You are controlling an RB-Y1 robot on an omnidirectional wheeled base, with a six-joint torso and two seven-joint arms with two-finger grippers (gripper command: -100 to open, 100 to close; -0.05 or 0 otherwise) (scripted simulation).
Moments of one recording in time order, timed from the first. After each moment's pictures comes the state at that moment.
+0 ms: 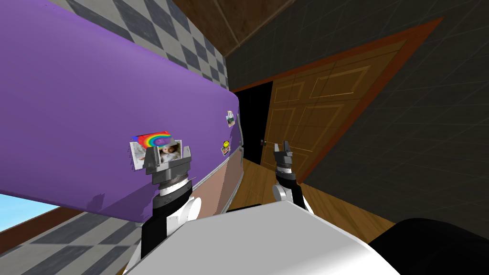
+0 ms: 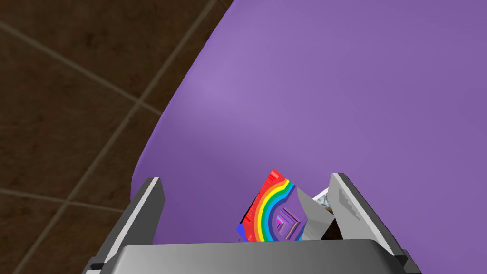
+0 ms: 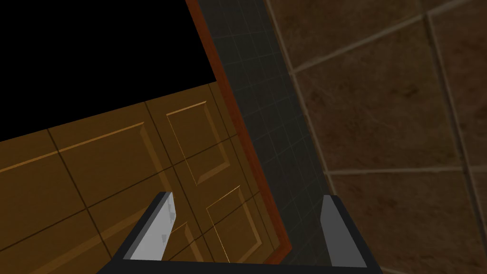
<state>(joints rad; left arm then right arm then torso) 0.46 -0.03 0.01 -2.36 0.07 -0.64 0.02 0.46 0.04 0.06 -2.22 -0.10 -0.64 0.12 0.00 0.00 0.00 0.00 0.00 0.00</state>
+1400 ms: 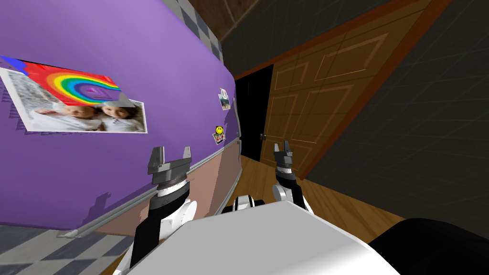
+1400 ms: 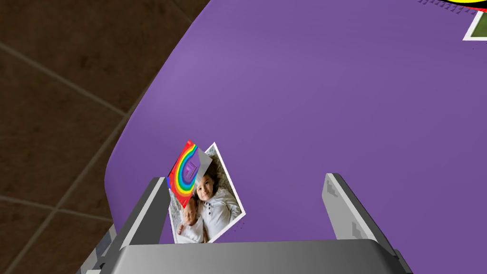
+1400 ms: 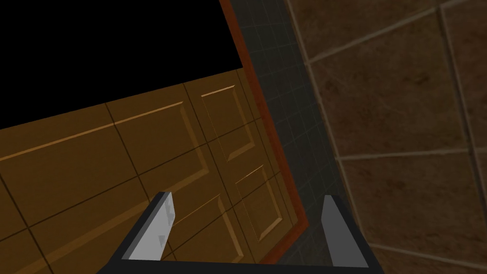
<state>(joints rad) 0.47 0.08 0.03 -2.34 0.12 -0.65 0.00 0.46 0.04 0.06 -2.22 -0.10 -0.64 0.12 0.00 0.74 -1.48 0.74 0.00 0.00</state>
